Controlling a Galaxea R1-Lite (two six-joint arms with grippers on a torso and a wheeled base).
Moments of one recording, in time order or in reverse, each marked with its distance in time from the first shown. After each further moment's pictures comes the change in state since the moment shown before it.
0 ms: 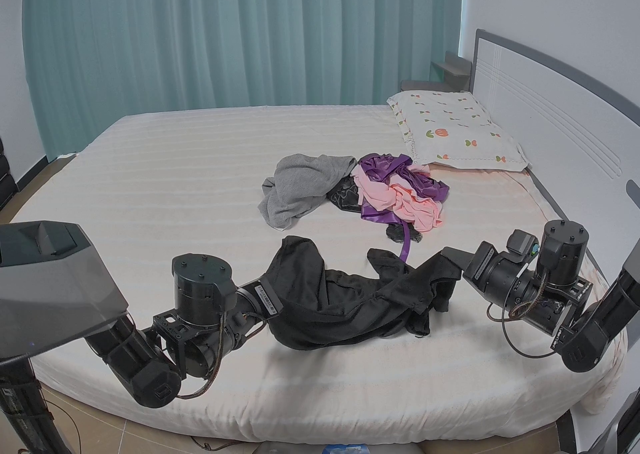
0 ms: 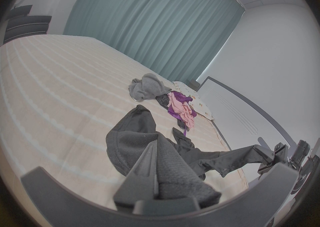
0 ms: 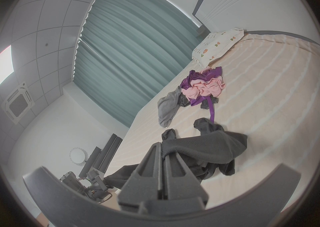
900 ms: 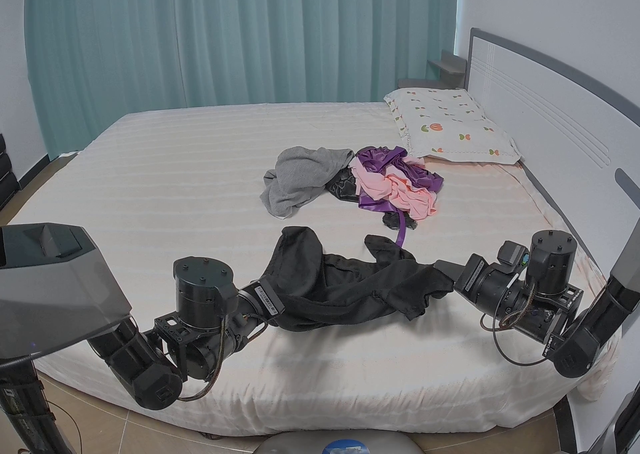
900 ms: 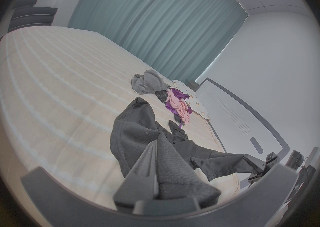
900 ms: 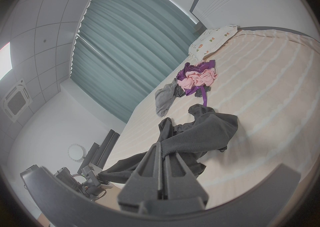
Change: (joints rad) left arm 0.003 0.011 0.008 -0.018 -0.008 -0.066; right arm 0.023 0.048 0.011 -0.011 -0.012 -0.001
